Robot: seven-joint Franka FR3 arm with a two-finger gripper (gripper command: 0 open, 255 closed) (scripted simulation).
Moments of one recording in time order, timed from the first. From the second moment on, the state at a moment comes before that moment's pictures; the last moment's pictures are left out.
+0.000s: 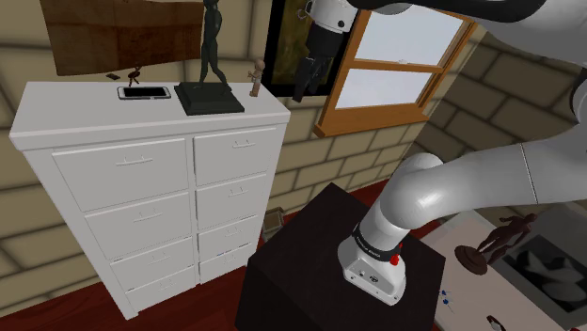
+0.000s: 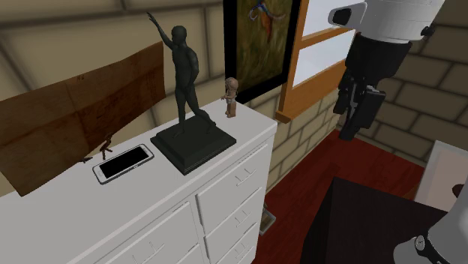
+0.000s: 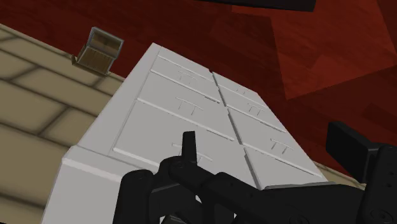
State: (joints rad) arm -0.02 -0.75 0.06 -2.39 0.07 1.70 -0.15
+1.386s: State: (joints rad) arm -0.07 -0.10 -0.10 -1.87 -0.02 1.88 -0.47
